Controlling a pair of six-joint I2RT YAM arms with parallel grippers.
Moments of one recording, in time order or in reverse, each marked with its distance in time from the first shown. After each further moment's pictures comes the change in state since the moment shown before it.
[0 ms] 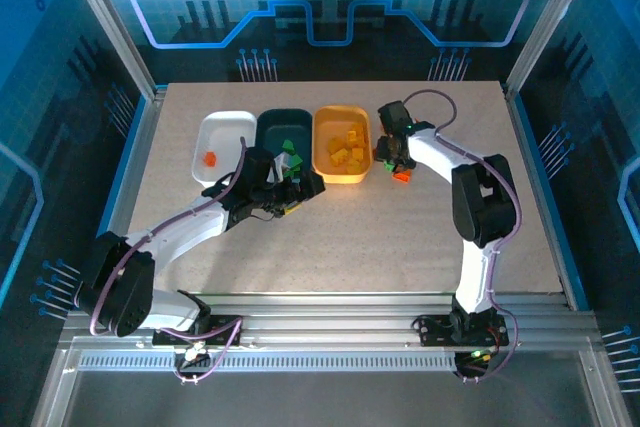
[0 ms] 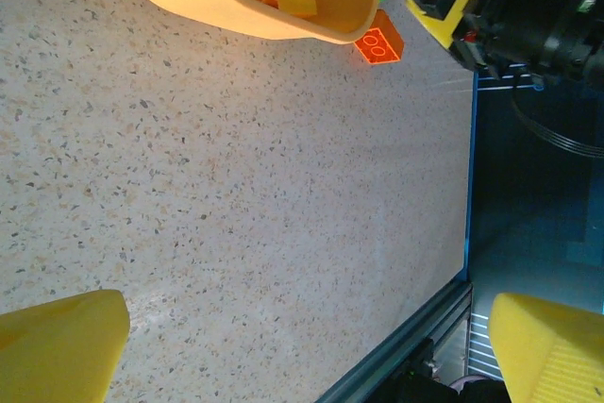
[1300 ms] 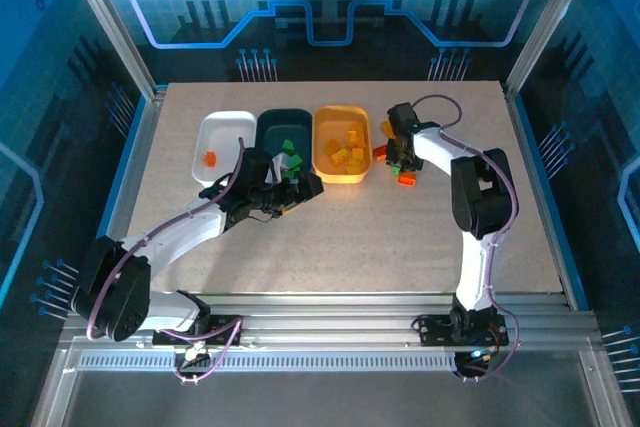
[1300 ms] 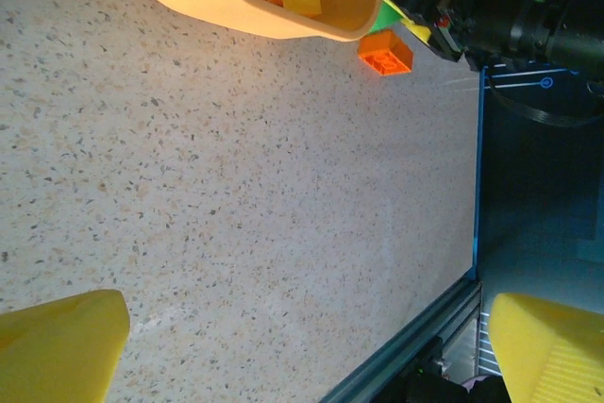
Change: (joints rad) left arm 0.010 -0.035 -0.002 -0.040 -0.016 0.026; right arm -0.060 0.050 -0.013 0.000 -0.037 -0.007
